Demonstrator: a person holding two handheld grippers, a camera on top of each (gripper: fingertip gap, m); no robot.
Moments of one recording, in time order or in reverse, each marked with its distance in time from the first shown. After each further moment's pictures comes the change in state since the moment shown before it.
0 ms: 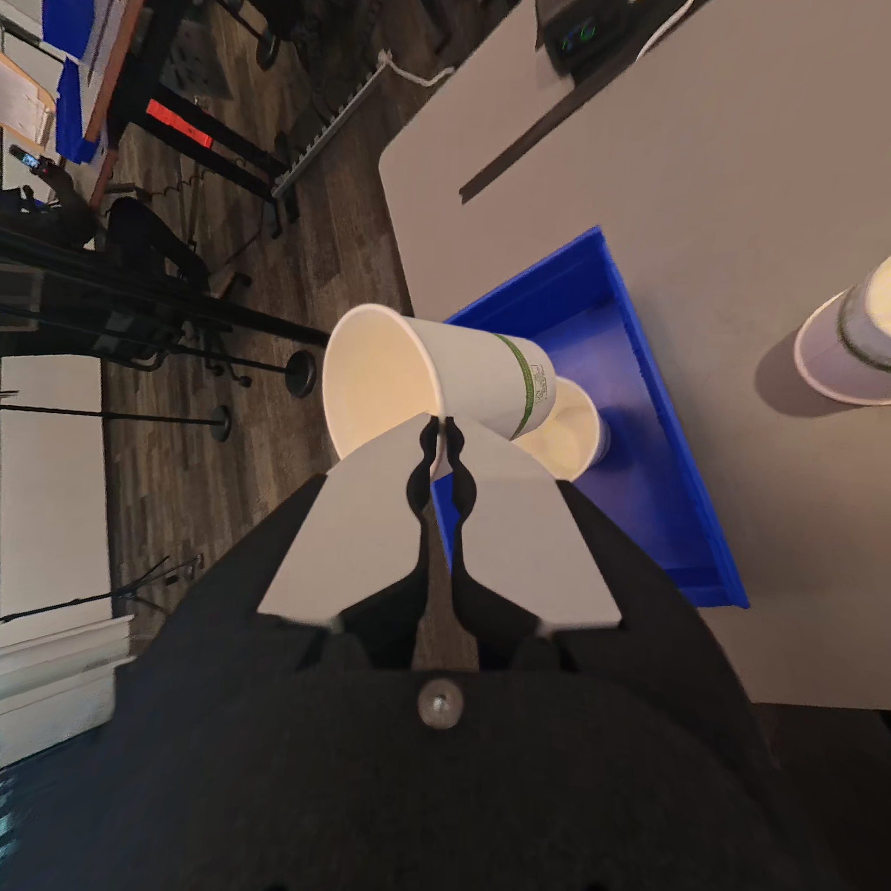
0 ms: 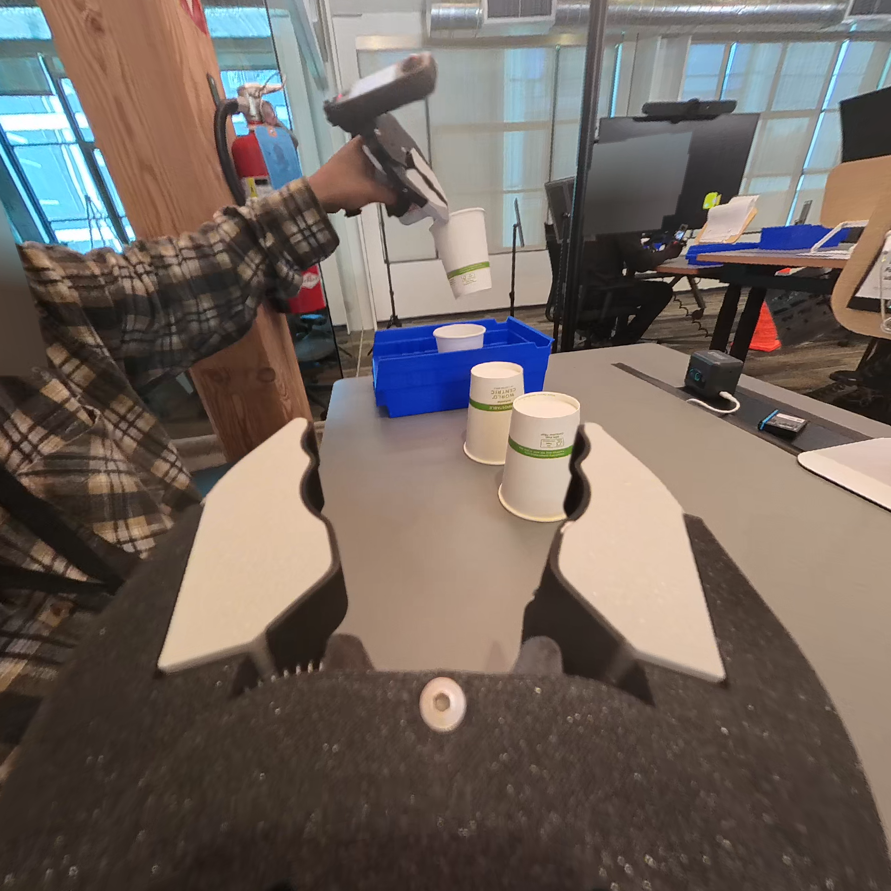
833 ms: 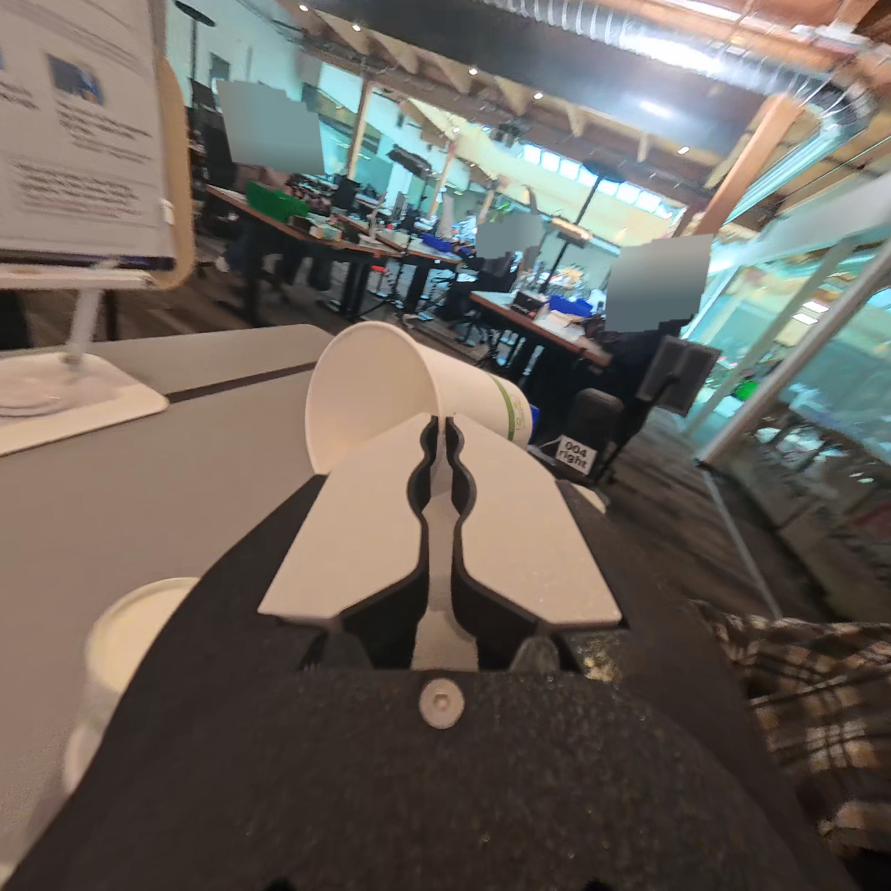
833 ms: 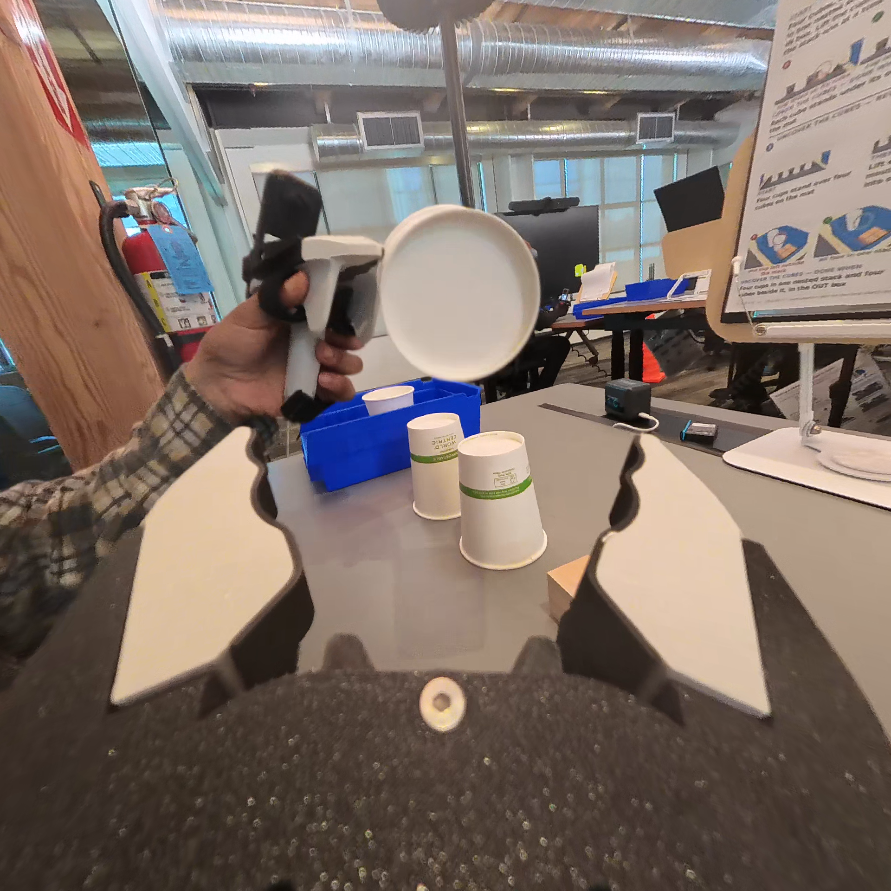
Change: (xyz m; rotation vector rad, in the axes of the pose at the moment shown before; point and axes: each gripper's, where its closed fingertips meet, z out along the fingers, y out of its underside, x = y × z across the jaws) left arm 0.295 -0.161 -0.137 0.951 1.279 -0.477; right arm 0.023 0.002 0.026 0.178 0.227 0.057
